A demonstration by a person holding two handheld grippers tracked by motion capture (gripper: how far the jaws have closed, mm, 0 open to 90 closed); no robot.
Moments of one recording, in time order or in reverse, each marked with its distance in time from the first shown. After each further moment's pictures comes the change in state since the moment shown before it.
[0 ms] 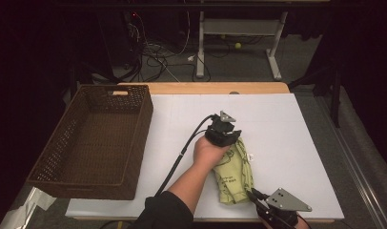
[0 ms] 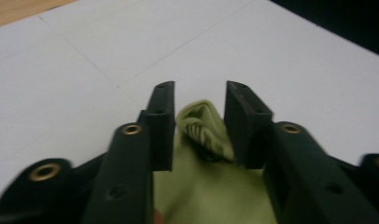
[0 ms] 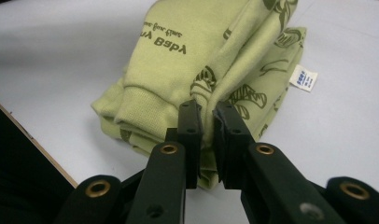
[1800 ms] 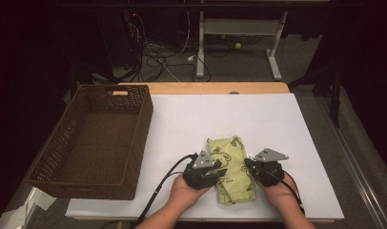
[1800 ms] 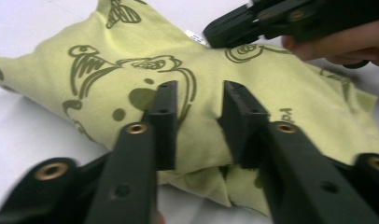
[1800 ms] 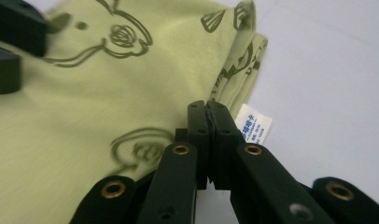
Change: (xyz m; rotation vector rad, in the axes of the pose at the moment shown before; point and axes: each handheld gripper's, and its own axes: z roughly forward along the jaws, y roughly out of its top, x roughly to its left) left arm -0.028 -0.111 -0.061 -0.042 -0.164 0.076; right arm -0.060 0.047 0.074 0.134 -0.049 -0.026
